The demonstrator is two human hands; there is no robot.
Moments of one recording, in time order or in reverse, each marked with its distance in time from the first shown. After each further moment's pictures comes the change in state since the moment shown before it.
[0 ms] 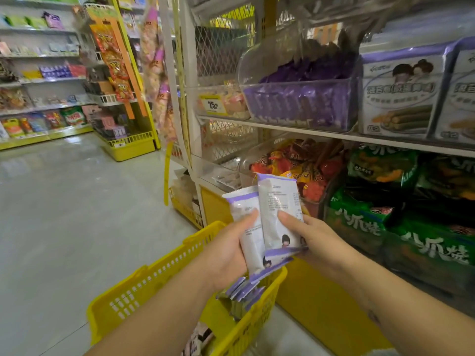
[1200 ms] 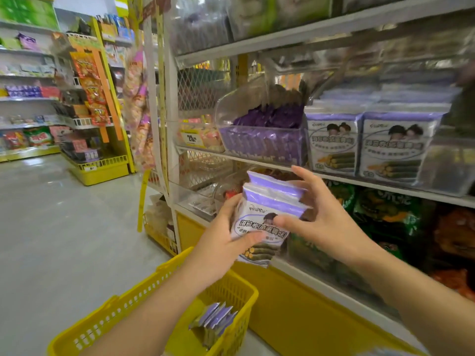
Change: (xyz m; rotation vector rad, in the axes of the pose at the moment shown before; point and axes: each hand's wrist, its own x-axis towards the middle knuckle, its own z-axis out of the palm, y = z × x) left_hand -0.008 0.030 0.040 0.902 0.026 0.562; right_hand -0.077 -0.100 -0.003 -0.708 0.077 -0.578
